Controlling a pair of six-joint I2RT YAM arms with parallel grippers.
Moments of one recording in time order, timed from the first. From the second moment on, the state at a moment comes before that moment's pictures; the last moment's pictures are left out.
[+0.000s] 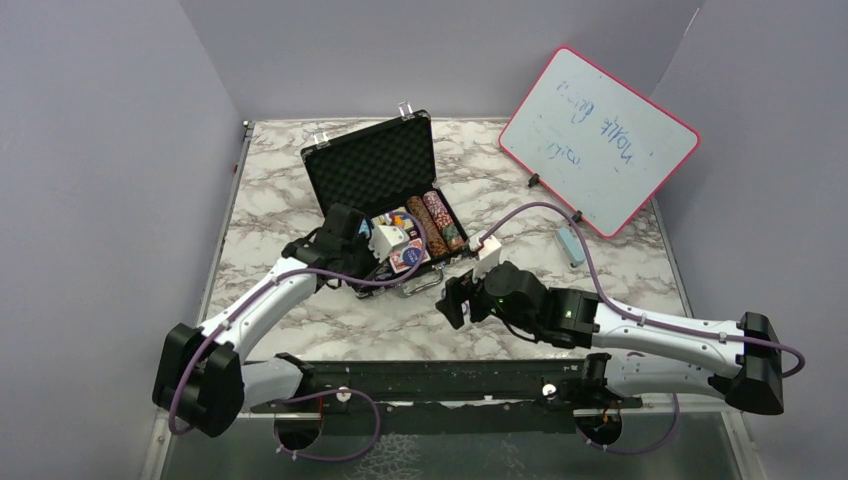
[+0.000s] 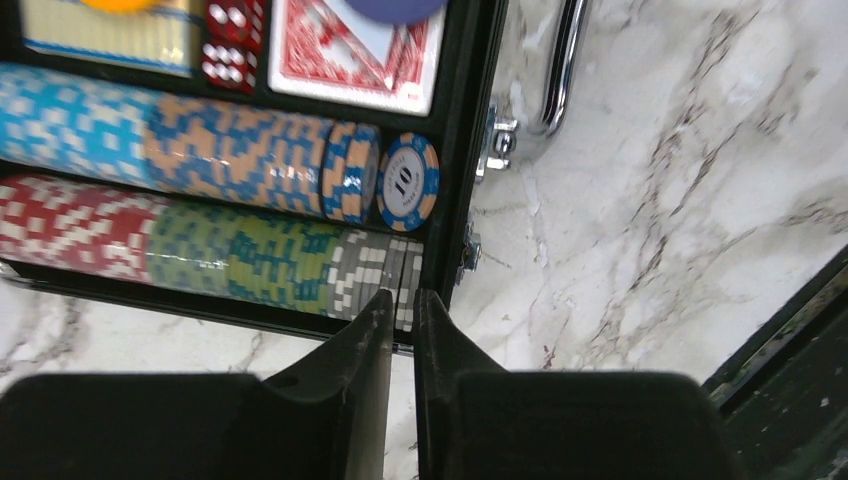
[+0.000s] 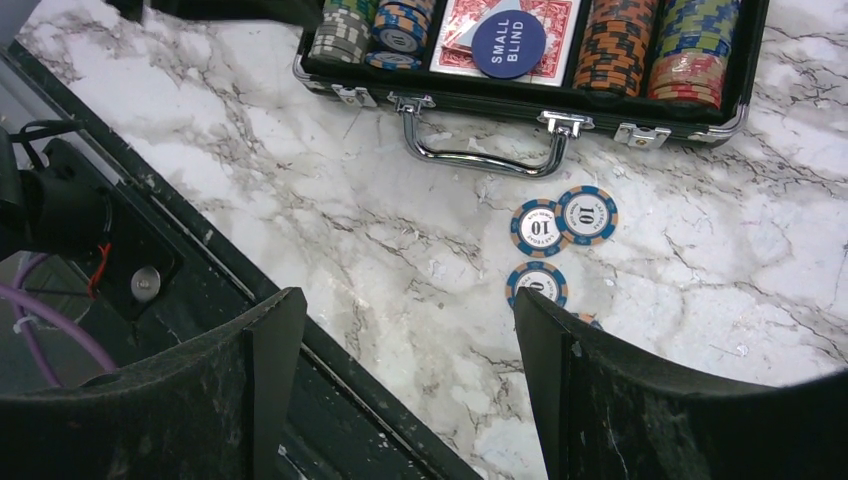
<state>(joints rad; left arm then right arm) -0.46 1.19 0.79 -0.57 0.26 0.48 1.20 1.04 0.75 -0.23 0.33 0.45</state>
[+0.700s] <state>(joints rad) -0.46 0.99 0.80 -0.21 -0.02 -0.22 0.86 1.57 0.98 -0.52 0.23 0.52</state>
